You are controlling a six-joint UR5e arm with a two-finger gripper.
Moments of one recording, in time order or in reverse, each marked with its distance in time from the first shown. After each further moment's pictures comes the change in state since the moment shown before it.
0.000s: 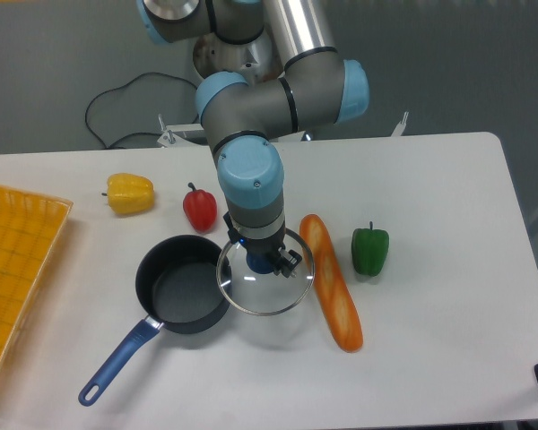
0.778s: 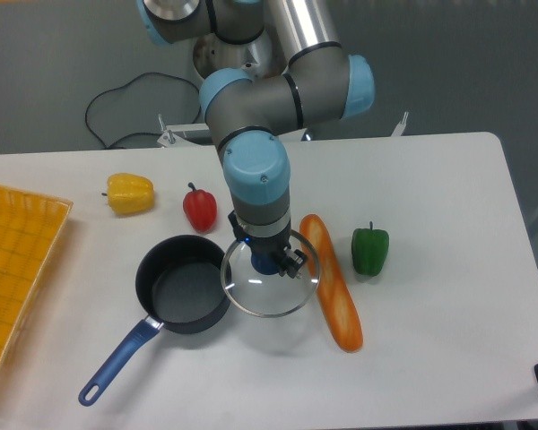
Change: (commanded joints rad) arm 0.049 0.023 0.031 -0.008 -0.005 0.104
